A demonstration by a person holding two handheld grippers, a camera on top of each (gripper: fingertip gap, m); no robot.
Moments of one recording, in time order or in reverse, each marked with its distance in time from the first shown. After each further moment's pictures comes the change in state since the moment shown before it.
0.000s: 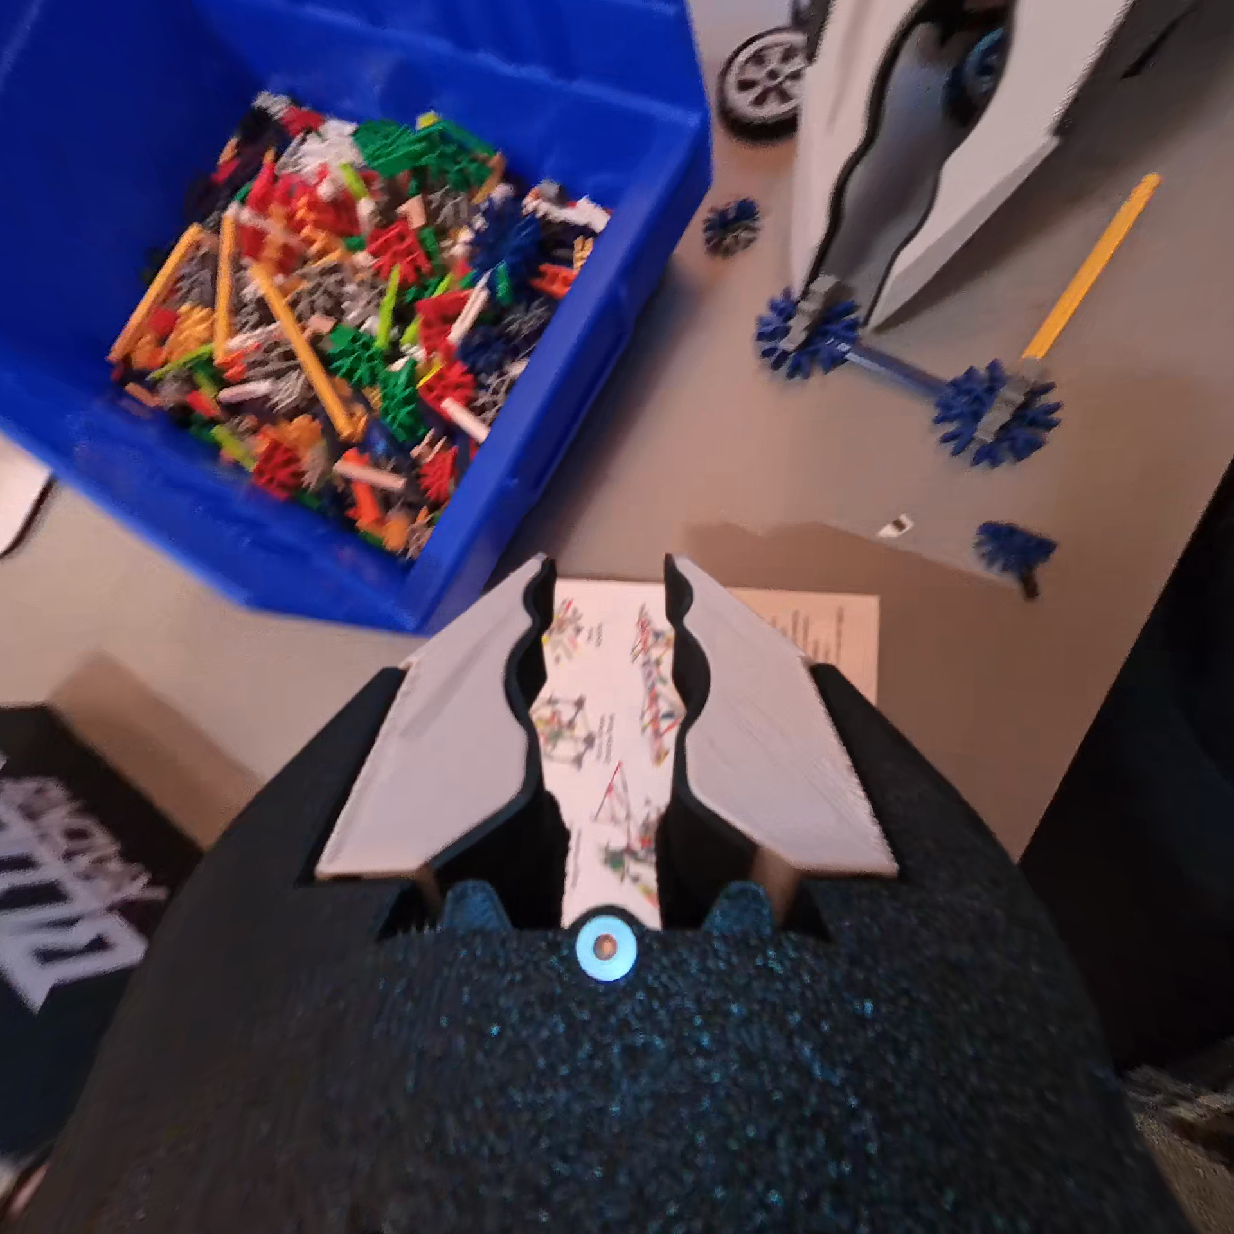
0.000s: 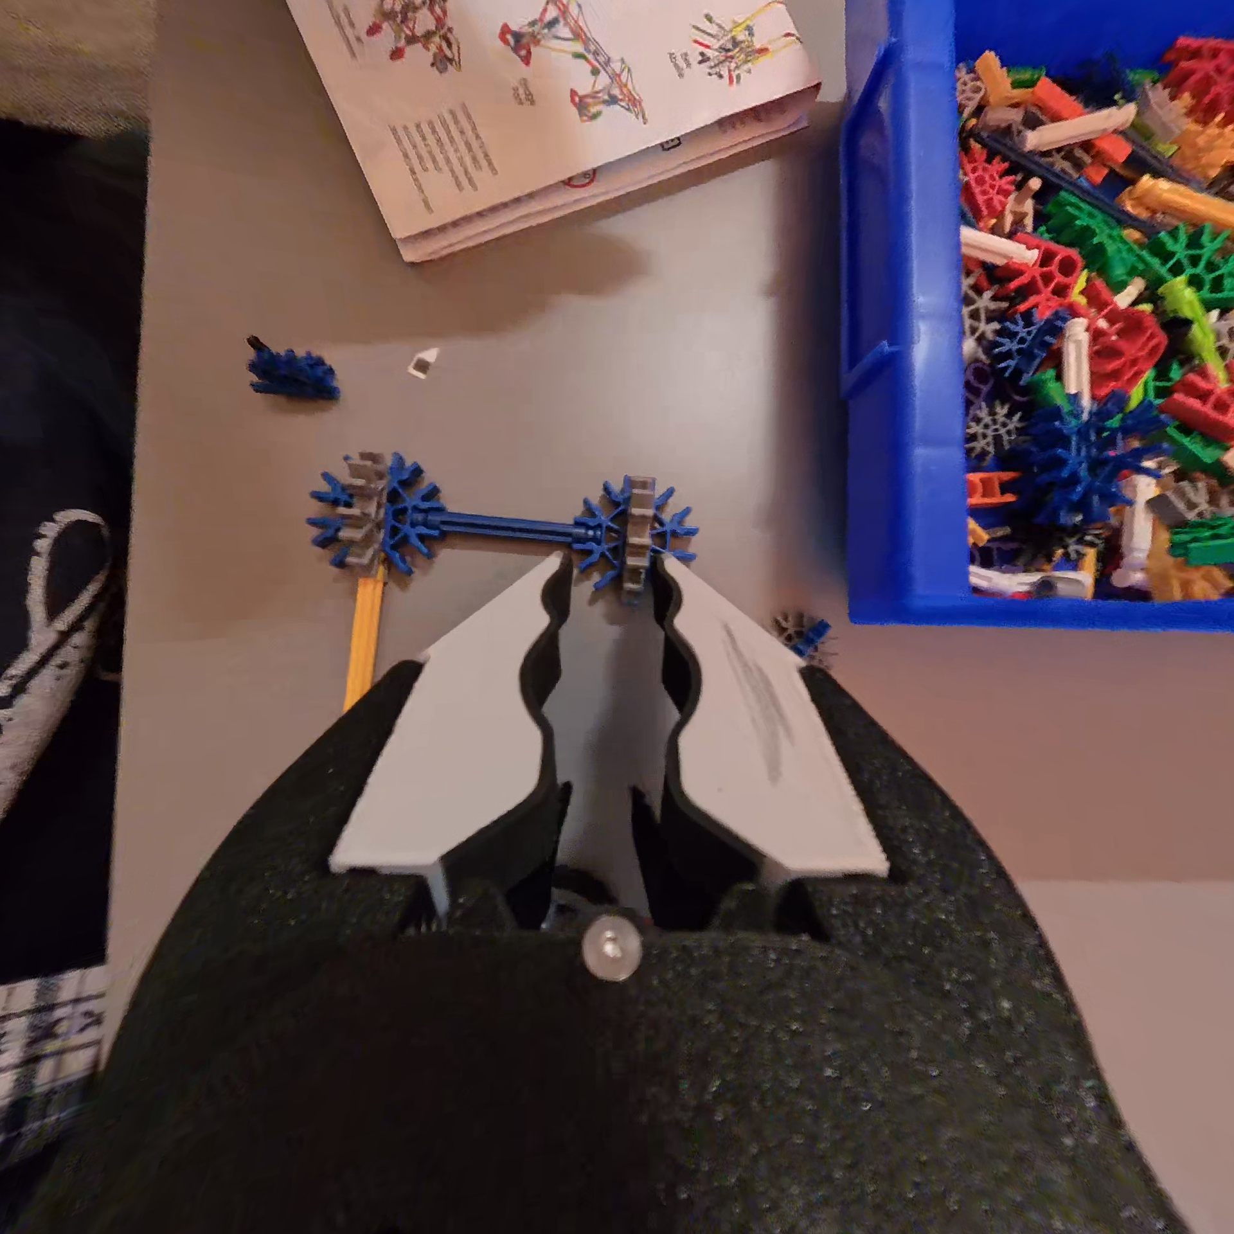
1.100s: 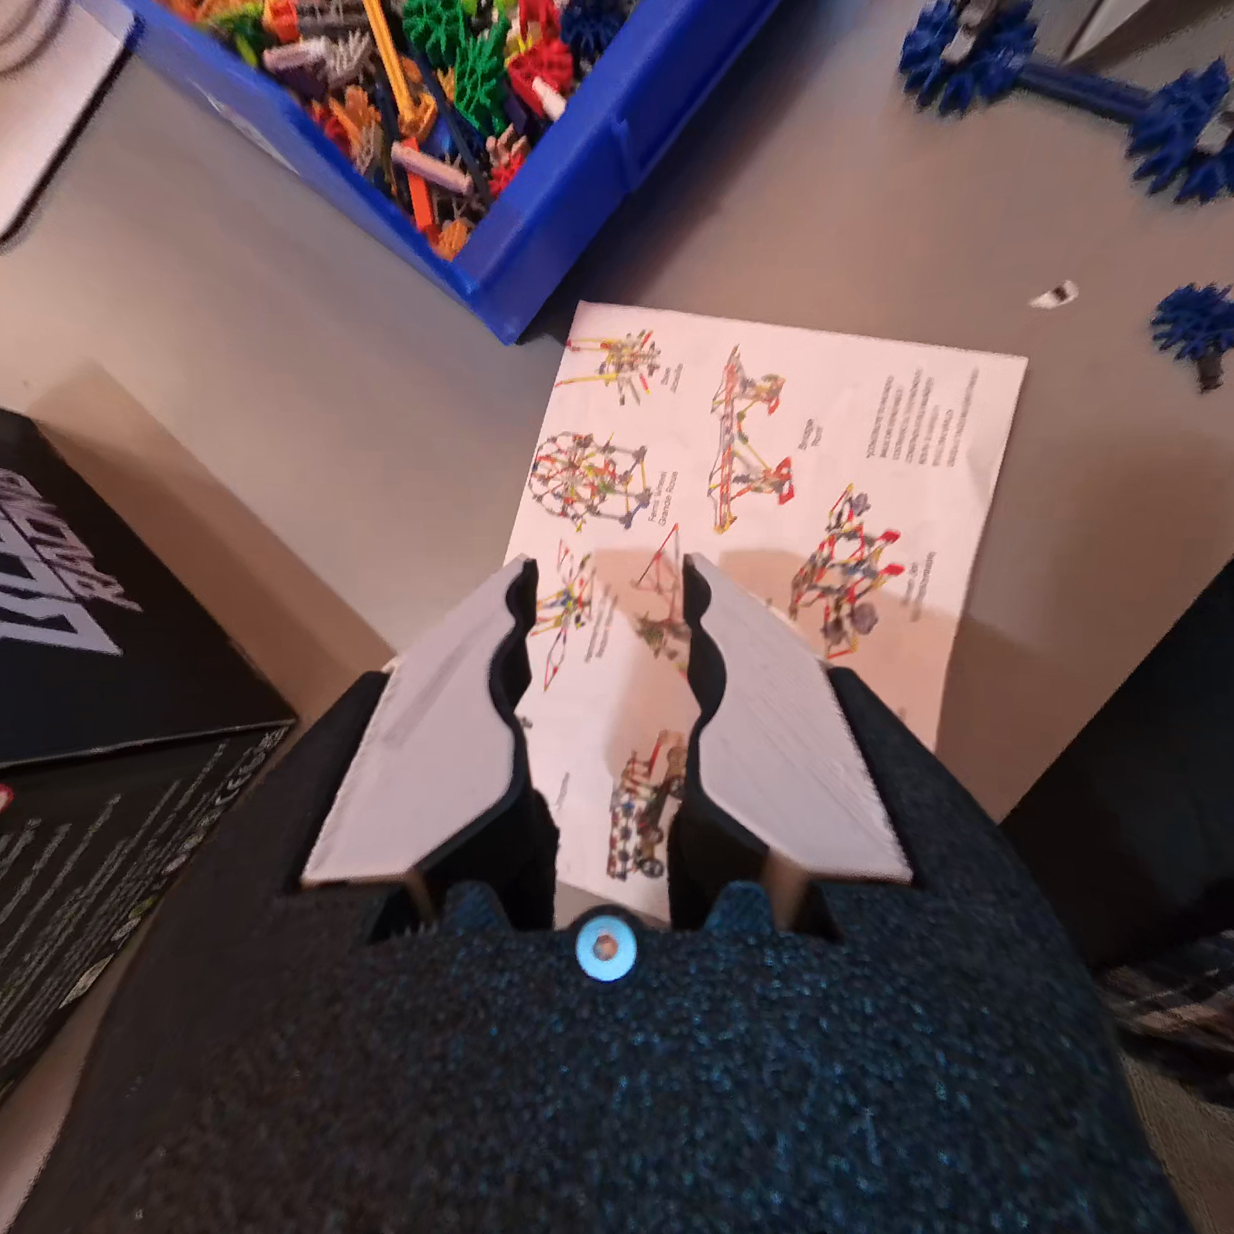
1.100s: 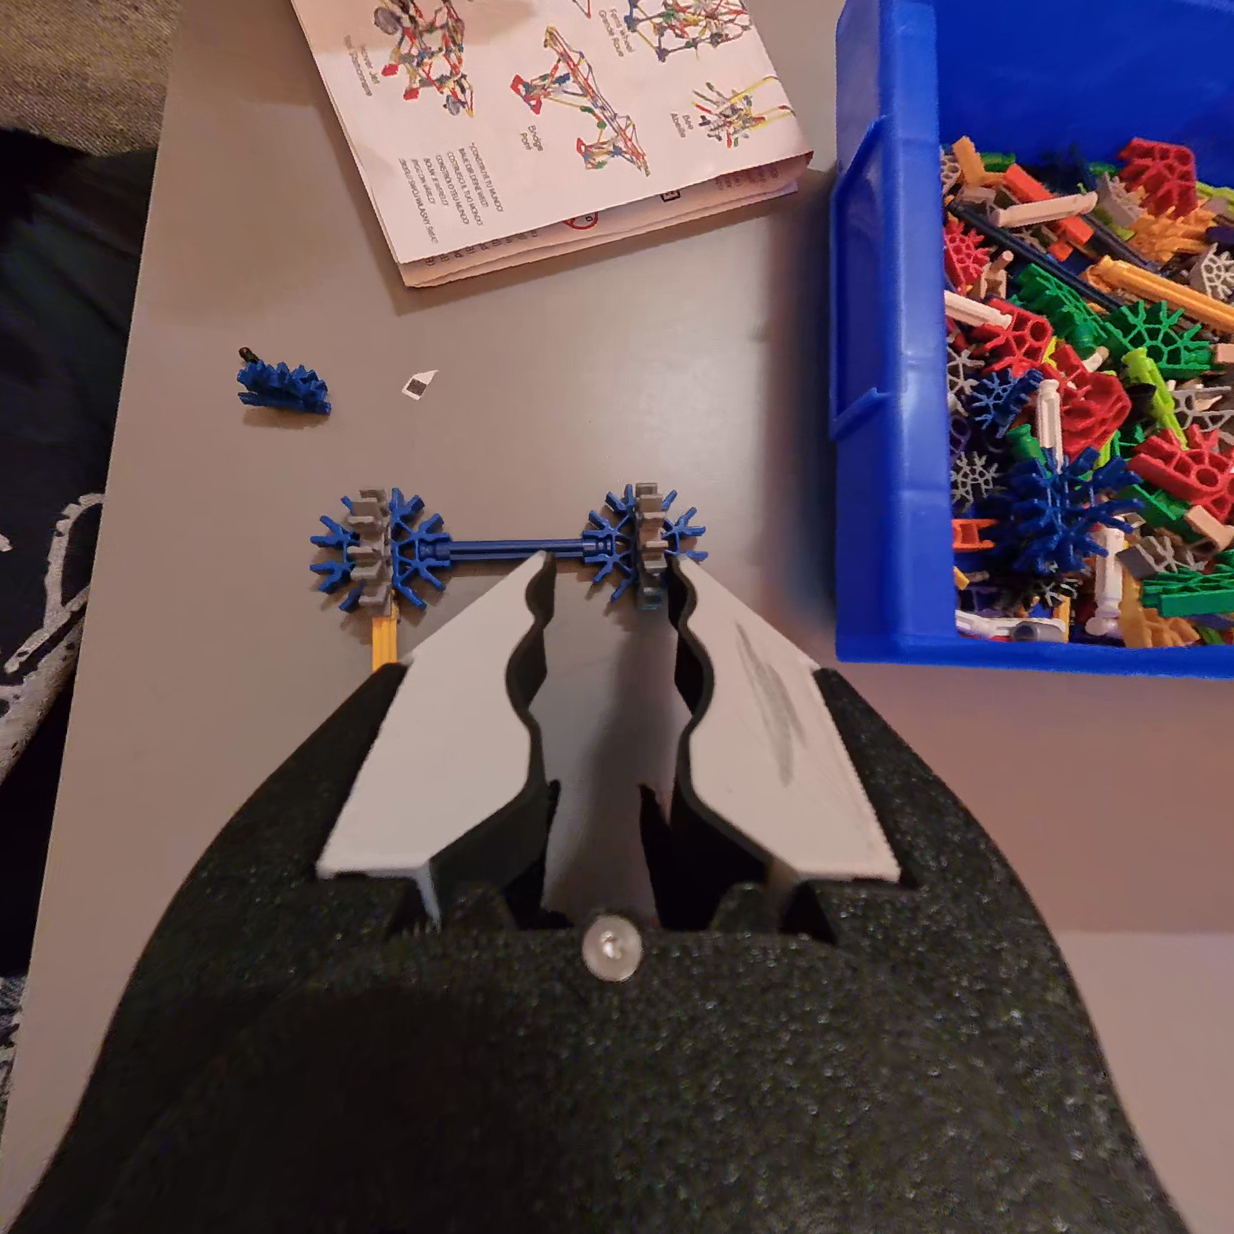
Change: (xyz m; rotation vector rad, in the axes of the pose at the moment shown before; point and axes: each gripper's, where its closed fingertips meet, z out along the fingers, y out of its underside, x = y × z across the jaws) left arm -0.016 0.086 -0.027 -0.080 -0.090 -0.143; right arm 0.003 -0.007 0.006 0.061 0.018 -0.064
